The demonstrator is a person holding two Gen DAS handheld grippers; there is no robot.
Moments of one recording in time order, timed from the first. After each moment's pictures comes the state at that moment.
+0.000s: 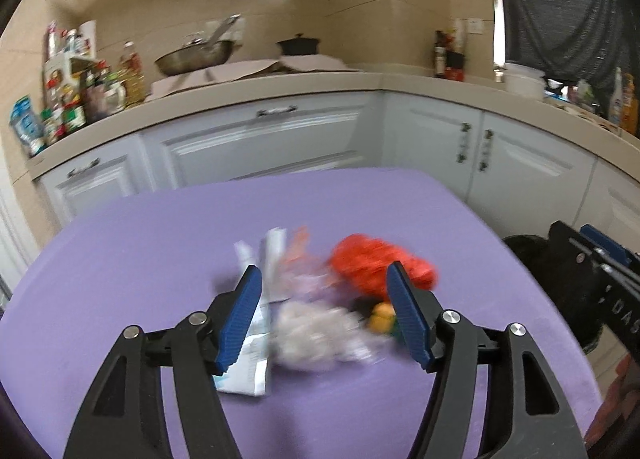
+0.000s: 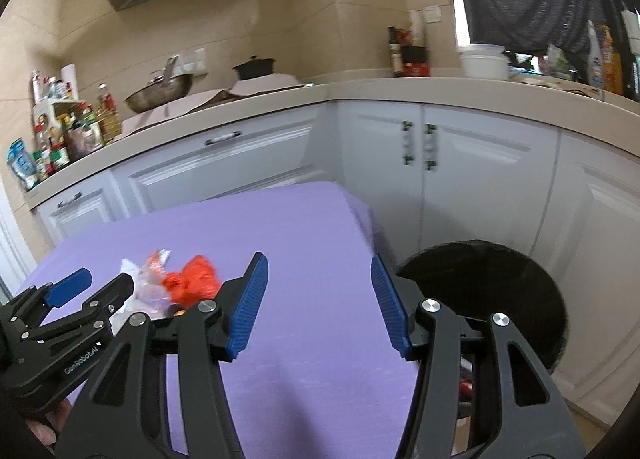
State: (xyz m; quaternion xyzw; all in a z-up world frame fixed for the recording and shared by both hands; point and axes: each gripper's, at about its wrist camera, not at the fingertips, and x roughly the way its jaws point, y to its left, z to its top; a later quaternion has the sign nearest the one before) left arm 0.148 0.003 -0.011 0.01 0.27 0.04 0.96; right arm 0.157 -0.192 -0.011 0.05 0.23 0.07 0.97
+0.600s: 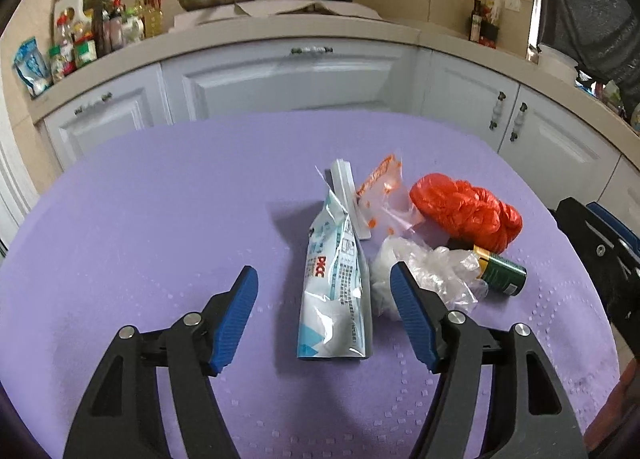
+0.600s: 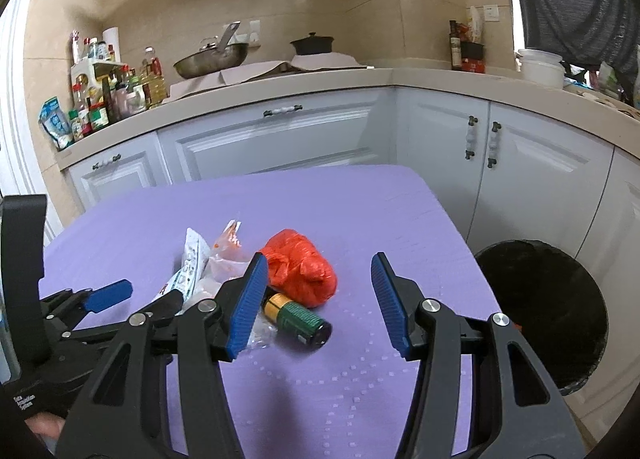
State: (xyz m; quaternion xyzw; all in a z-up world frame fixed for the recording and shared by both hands) left arm 0.154 0.061 -0.041 -0.03 0.36 0.04 0.93; right arm 0.152 -0.112 -0.014 0.01 0.25 0.13 0.96
